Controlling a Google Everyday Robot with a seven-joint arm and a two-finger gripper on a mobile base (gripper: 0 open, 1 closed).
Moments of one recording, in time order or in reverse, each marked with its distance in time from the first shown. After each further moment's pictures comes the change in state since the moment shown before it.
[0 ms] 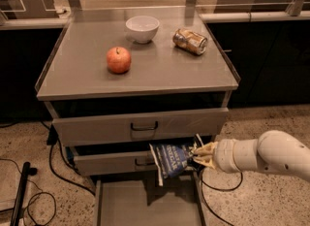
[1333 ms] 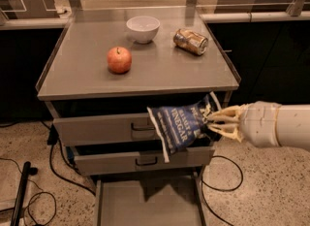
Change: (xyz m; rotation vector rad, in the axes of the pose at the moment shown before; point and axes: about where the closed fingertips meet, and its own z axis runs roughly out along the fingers) arm -0.134 -0.044 -0.155 0.162 -0.100 -0.206
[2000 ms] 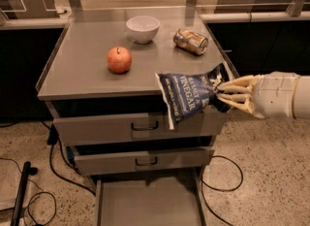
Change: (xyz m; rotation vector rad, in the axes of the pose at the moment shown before) arm -0.020 -0.069 -0.033 0.119 -0.041 0.007
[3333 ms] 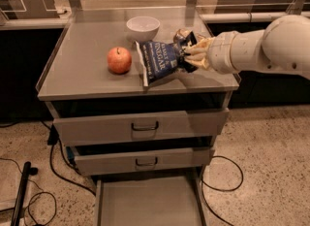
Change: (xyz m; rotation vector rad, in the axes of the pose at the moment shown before) arm -0.016 -0.096 0.116 0.064 0.080 -0.008
